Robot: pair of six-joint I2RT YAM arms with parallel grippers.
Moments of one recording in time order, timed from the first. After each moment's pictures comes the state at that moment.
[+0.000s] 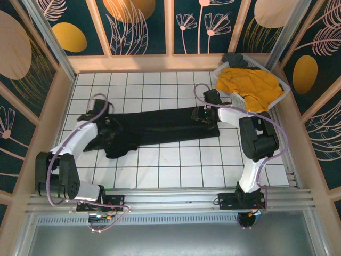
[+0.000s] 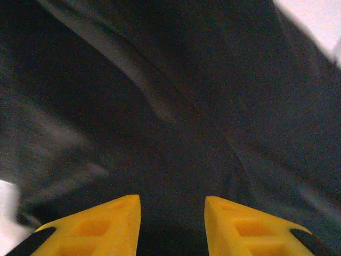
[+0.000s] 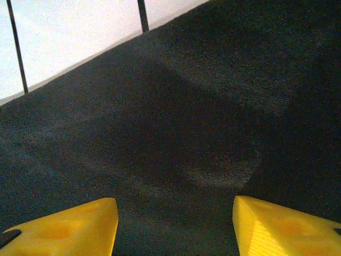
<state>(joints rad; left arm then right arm) -0.05 1.41 0.93 -0.69 0.06 -0.77 0.34 1.87 1.16 -0.34 -0.13 0.56</state>
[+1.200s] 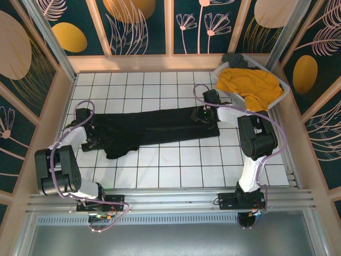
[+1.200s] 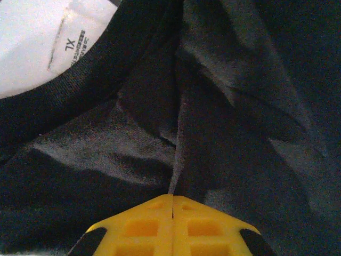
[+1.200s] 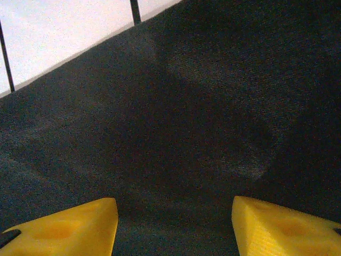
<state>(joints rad) 0.17 1.45 0.78 -0.51 0.07 -0.53 0.34 1.90 1.17 -0.34 -0.13 0.56</state>
